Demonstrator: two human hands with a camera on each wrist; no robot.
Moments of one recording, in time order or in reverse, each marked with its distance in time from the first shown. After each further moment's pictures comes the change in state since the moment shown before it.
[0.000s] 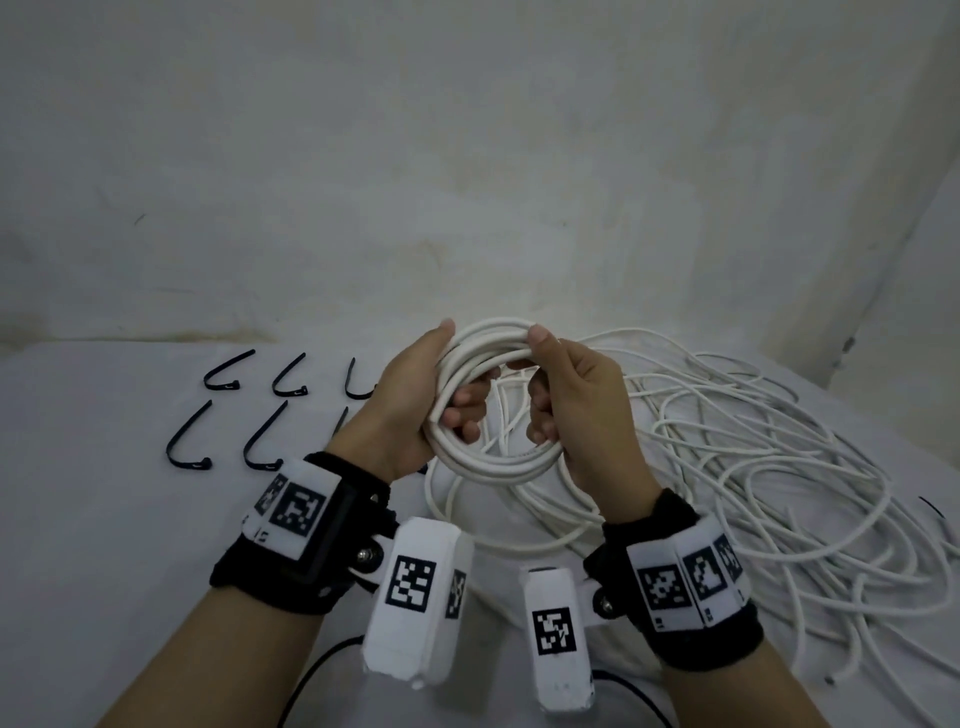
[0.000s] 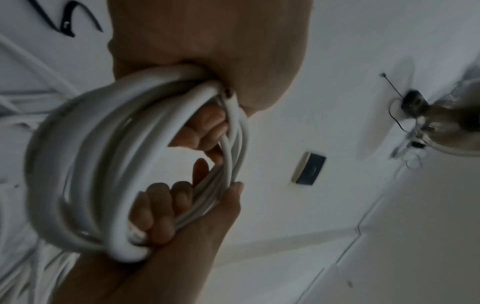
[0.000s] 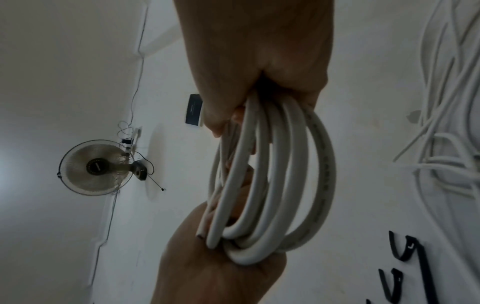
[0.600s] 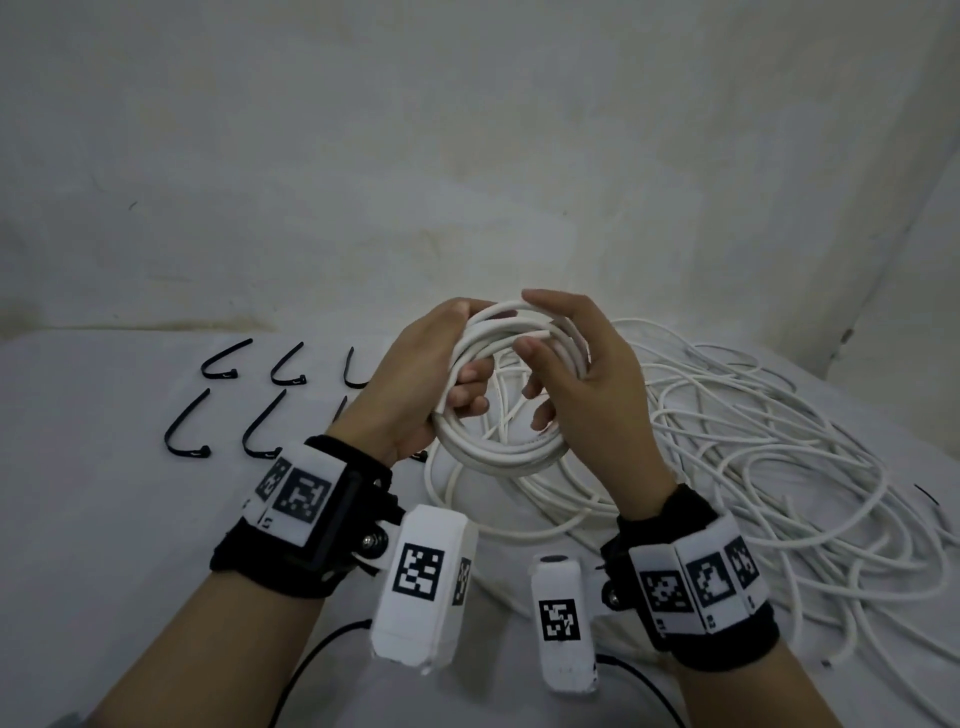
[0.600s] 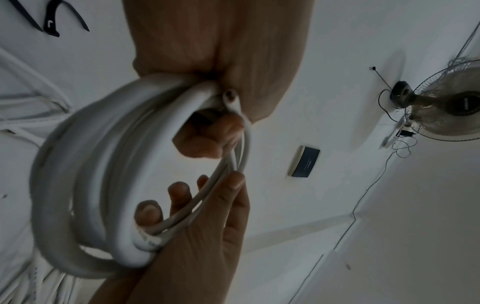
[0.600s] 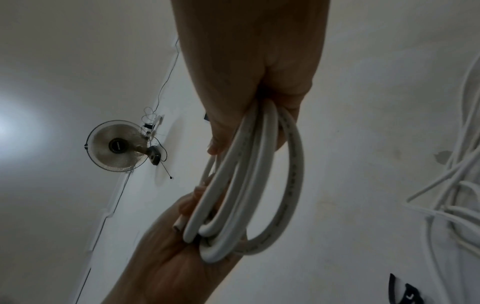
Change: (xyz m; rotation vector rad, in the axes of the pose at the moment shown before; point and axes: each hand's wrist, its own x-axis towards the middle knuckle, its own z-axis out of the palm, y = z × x) left_hand -0.007 0.004 0.009 0.188 0.038 0.227; right_hand -0.007 -0.005 -0.009 -0.279 -0.066 -0.298
